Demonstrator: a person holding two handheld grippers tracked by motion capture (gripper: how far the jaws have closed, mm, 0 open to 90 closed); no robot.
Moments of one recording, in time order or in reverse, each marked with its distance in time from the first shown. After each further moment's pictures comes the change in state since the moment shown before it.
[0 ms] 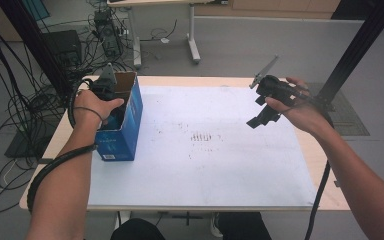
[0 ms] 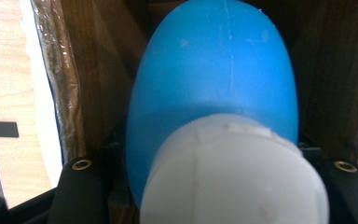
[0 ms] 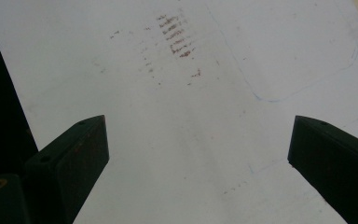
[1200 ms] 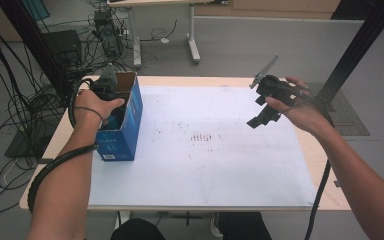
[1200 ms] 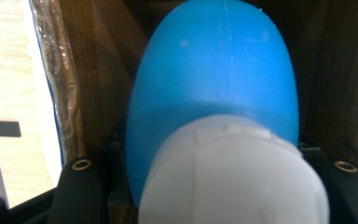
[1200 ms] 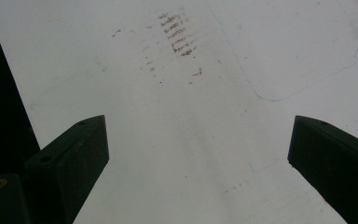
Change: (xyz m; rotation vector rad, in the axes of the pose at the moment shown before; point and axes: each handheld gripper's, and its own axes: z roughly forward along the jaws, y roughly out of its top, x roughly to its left) left arm -0.001 0.001 0.000 0.004 0.011 0.001; right arm -0.001 -0.001 0.000 0.003 0.008 -0.004
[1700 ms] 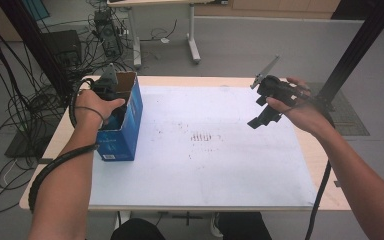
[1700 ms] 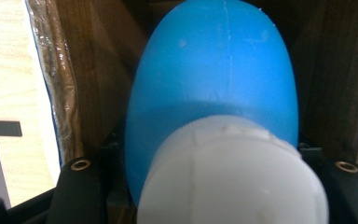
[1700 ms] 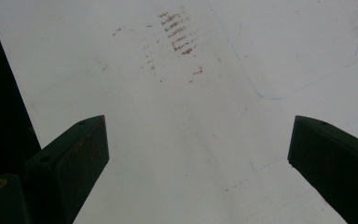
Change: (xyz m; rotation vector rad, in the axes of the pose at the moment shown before) left arm -0.002 0.001 0.000 0.004 0.004 0.002; right arm 0.000 -0.002 -0.001 -0.002 0.001 0.003
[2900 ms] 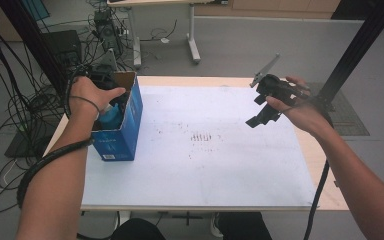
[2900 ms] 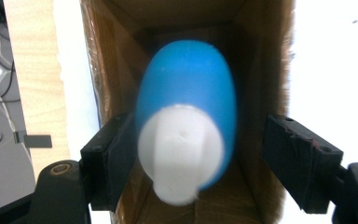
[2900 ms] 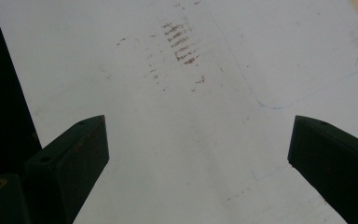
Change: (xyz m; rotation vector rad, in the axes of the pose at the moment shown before) left arm -0.008 -0.005 -0.050 -0.095 0.036 0.054; right arm 0.001 0.002 -0.001 -0.032 0.010 -0.005
